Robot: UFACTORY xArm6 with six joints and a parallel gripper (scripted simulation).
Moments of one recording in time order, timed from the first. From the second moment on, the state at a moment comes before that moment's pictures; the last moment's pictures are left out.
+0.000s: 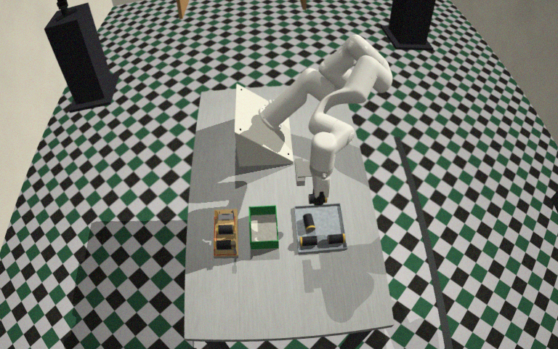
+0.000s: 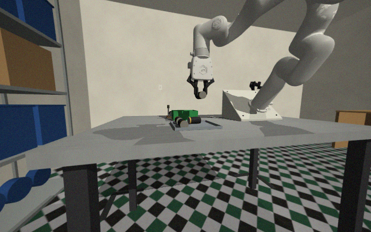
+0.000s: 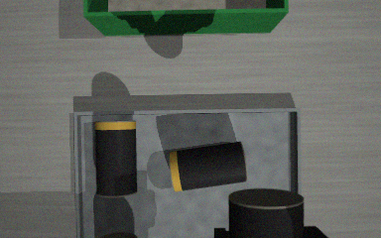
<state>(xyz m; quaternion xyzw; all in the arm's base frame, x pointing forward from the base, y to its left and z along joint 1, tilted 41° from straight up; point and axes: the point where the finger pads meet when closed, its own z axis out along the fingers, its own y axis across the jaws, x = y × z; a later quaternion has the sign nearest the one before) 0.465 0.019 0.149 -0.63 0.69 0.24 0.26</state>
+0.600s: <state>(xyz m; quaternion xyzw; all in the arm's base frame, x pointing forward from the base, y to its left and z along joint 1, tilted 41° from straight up) 0.439 -0.088 0.055 -0.63 0.69 0.23 0.26</state>
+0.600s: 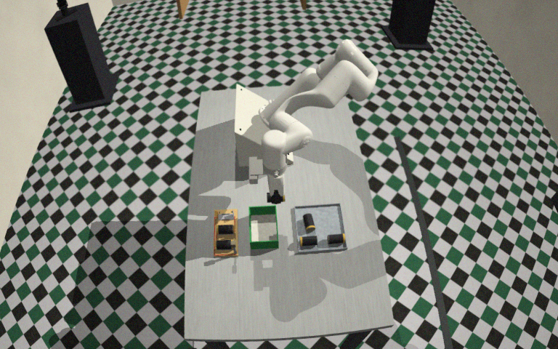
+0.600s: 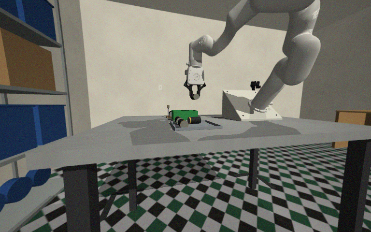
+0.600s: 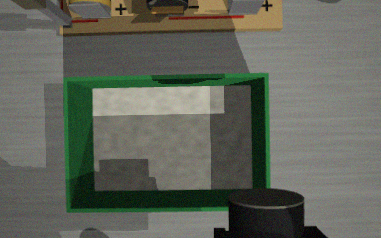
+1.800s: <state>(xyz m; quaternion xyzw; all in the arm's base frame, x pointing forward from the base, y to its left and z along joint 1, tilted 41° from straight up) 0.412 -0.231 -0.072 -0.63 0.69 0.24 0.26</state>
